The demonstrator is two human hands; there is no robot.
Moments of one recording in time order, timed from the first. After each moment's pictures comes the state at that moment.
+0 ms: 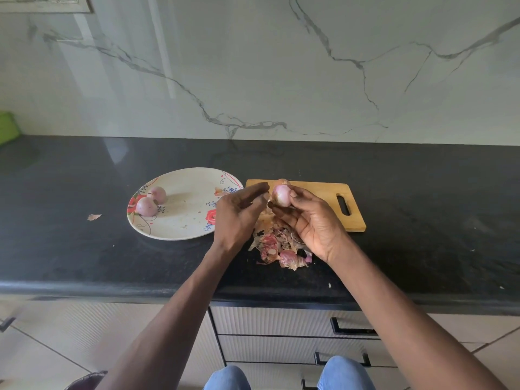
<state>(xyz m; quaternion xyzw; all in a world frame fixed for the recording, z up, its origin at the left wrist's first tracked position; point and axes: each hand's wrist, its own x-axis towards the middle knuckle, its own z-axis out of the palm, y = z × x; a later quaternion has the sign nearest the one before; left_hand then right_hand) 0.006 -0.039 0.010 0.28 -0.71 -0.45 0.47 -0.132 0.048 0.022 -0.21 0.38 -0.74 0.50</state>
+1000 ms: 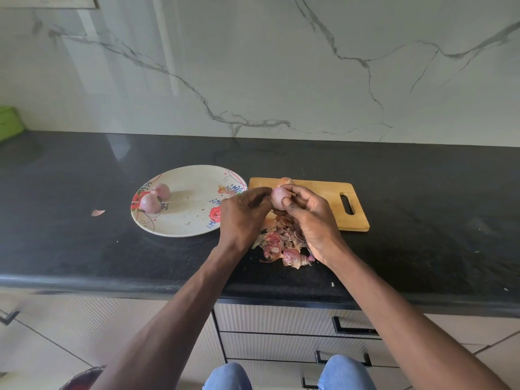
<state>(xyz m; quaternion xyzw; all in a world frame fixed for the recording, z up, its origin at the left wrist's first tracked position) 0.004 -0.031 0.009 0.30 -0.74 -0.36 0.48 -0.127 0.041 0.004 -0.37 0.54 -0.68 0.32</state>
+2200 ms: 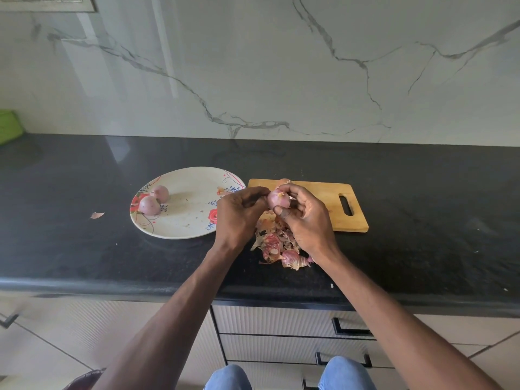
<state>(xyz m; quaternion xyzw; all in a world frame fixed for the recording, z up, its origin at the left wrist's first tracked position) 0.006 -0.038 0.009 0.25 -0.70 -0.47 0.48 -0.126 0.042 0.000 -0.49 0.60 -0.61 0.15</state>
